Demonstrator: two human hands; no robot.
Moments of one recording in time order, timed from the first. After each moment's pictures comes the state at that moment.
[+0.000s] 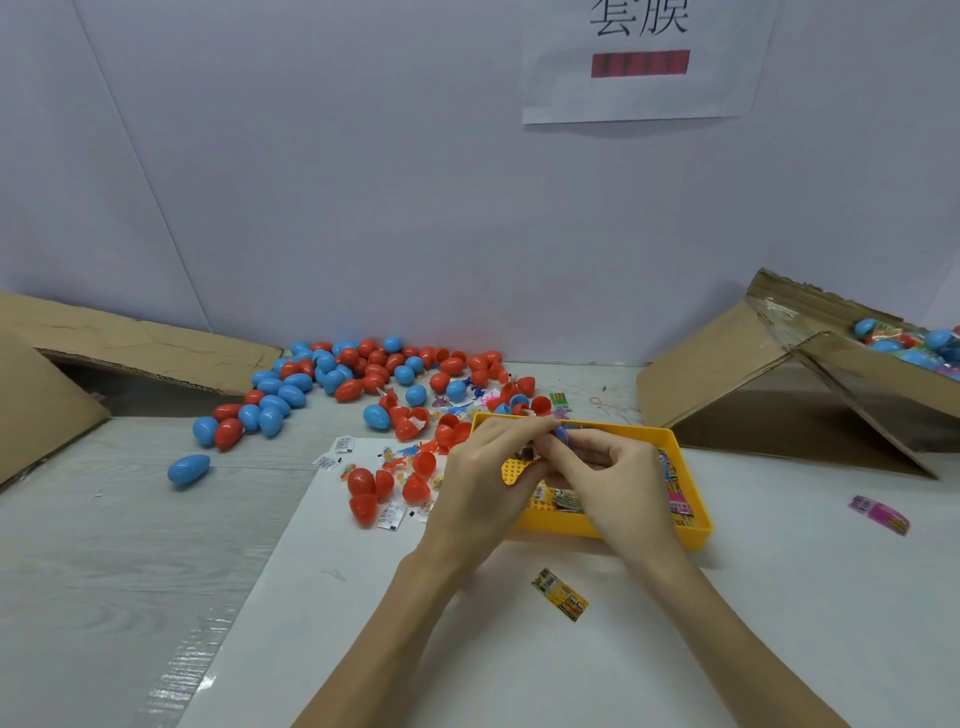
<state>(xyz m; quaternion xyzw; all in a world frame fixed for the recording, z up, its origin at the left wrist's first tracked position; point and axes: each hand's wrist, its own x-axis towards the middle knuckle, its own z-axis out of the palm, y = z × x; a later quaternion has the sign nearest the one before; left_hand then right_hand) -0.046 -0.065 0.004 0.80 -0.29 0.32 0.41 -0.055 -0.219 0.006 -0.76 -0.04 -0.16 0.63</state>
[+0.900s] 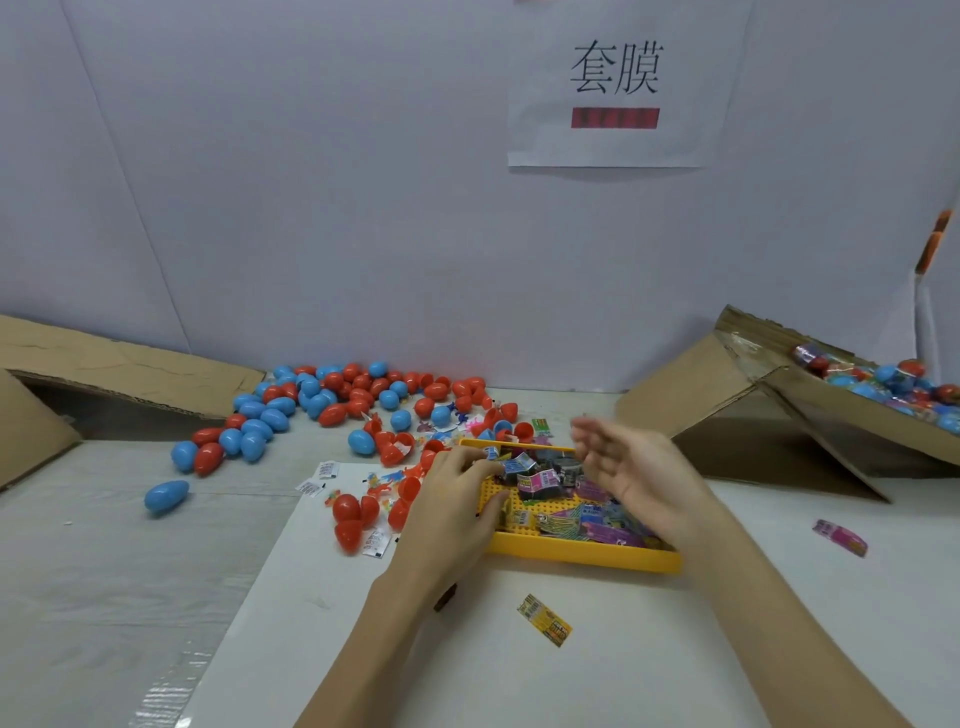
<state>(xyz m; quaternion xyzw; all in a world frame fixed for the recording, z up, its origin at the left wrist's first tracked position) -0.021 -0.045 -0.023 0.92 -0.19 0.22 0.28 -0.010 -0.282 0.030 -0.53 0.03 0.06 0.84</state>
